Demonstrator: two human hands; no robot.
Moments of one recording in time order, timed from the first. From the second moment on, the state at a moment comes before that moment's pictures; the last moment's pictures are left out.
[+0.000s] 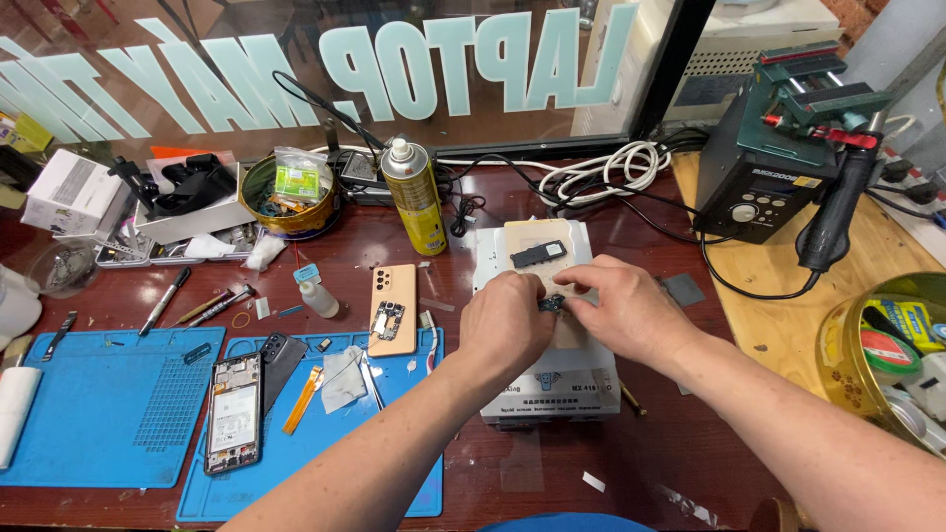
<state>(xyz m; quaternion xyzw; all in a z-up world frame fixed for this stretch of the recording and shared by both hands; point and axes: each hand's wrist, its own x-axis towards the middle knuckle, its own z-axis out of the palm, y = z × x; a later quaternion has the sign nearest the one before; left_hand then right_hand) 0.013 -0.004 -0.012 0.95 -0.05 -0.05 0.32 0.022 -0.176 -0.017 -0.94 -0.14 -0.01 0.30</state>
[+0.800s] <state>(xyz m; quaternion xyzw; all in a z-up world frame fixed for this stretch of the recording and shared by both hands) 0.031 -0.013 0.027 0.92 -0.02 -0.02 0.40 0.209 -0.427 -0.220 -0.27 0.44 0.12 0.85</state>
